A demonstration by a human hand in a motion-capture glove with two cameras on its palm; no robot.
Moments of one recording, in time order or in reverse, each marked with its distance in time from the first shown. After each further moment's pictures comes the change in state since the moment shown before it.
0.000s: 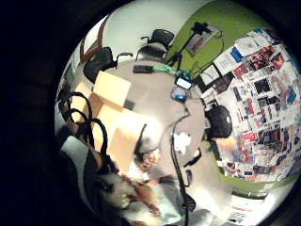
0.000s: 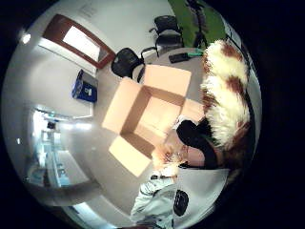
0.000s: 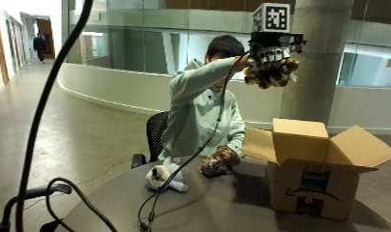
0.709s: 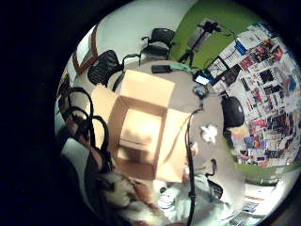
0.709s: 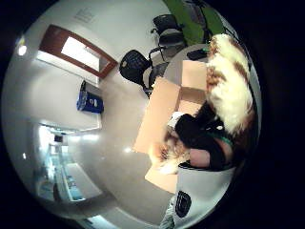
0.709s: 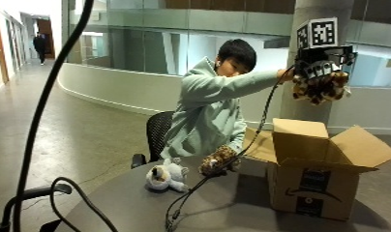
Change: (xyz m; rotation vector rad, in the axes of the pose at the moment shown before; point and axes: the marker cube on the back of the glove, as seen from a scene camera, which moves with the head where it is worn) arm -0.161 -0.017 0.036 -0.004 -0.088 0.132
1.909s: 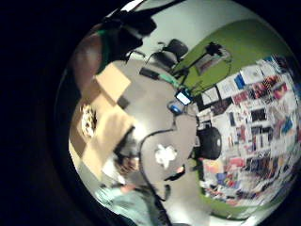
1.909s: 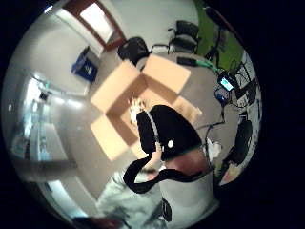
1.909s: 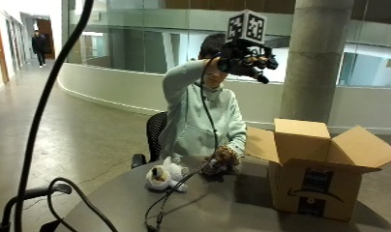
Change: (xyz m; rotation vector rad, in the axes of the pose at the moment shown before) arm 0.217 0.002 -0.041 -0.045 0.171 -0.516
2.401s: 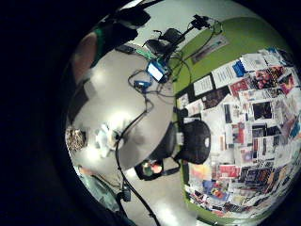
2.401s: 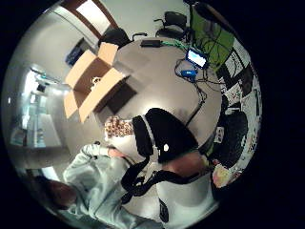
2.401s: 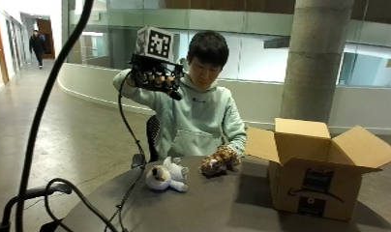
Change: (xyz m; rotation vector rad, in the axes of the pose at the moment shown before) arm 0.264 0.102 0.079 -0.029 0.048 -0.029
